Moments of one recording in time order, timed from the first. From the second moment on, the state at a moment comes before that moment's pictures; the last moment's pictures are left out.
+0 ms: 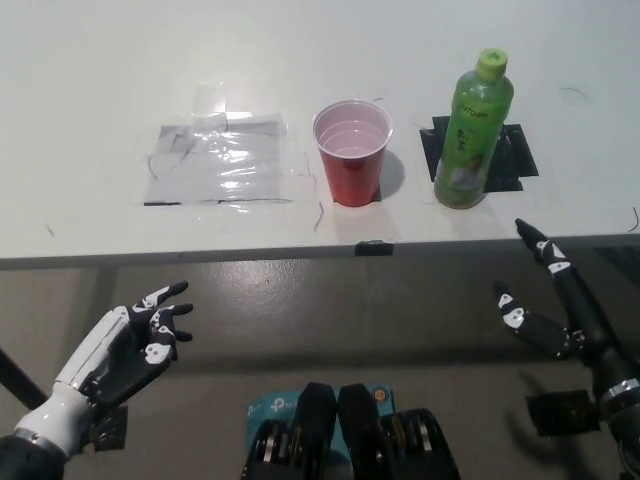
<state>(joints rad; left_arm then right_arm) -0.07 0.37 0.00 -0.23 -0.15 0.24 -0.26 -0.21 -0.27 0.11 -0.10 -0.17 0.16 0.07</state>
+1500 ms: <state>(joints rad) -0.04 0.35 0.00 -0.24 -0.15 0.25 -0.28 -0.67 -0.14 -0.05 0.37 -0.29 0.46 0.13</state>
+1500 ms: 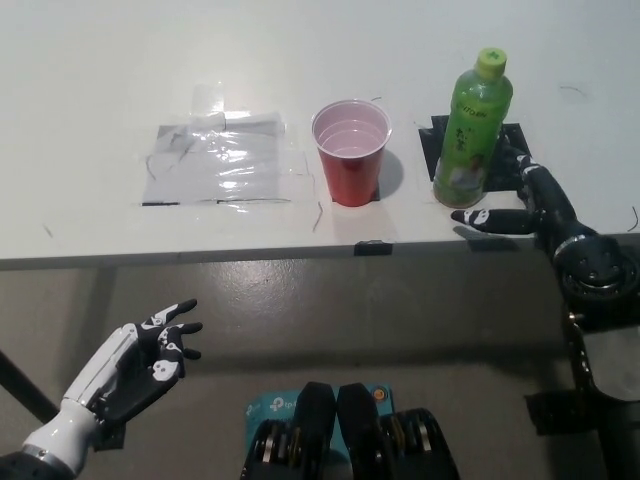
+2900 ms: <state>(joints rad) 0.00 0.35 -0.04 -0.24 -0.14 0.24 -0.29 -0.80 -0.04 -0.06 0.50 -0.49 0.47 0.08</state>
